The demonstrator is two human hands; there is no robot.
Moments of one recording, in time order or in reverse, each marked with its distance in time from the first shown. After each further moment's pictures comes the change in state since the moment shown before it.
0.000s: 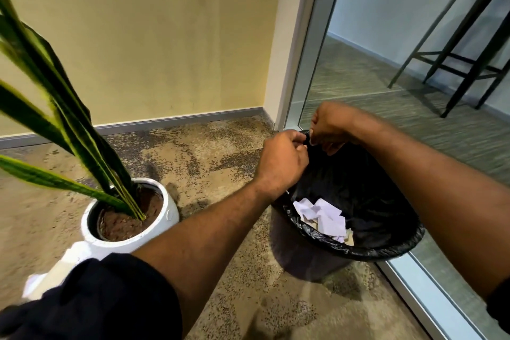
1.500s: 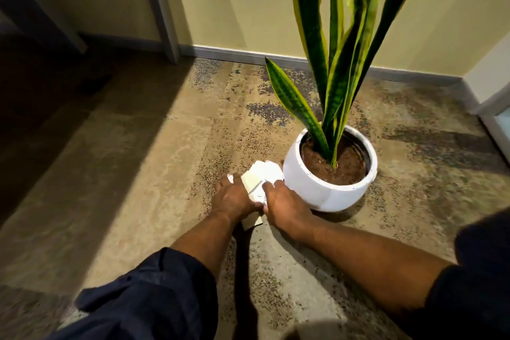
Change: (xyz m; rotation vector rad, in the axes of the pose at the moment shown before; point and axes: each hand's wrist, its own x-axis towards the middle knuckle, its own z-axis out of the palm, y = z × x) left_hand -0.228 -0.379 -0.251 0.520 -0.088 -0.938; right_hand -0.084 -0.290 0.427 -0.262 -0.187 -0.772
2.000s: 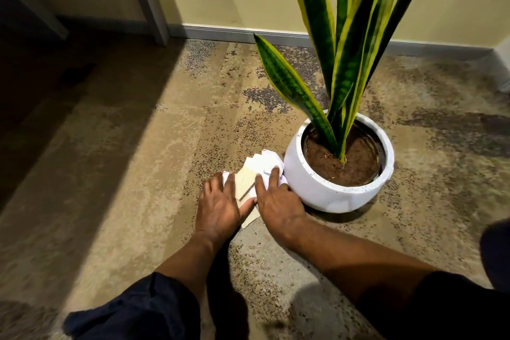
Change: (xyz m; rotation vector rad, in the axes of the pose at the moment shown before) left_hand 0.010 -0.041 0.042 0.203 0.369 0.163; right_hand 0.031 0.008 0.039 -0.315 -0.089 -0.016
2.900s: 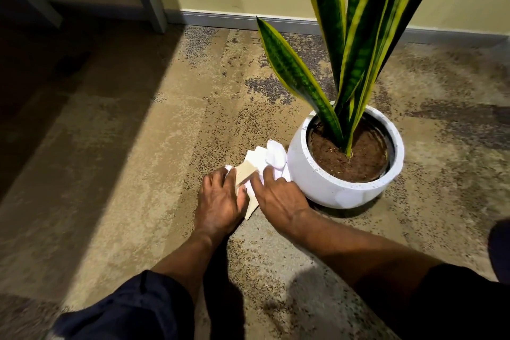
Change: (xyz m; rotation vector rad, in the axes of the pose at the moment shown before) left_hand -0.003 -0.006 0.004 -0.081 0.055 0.012; right_hand -0.001 0.006 -0.007 -0.061 0.063 -0.164
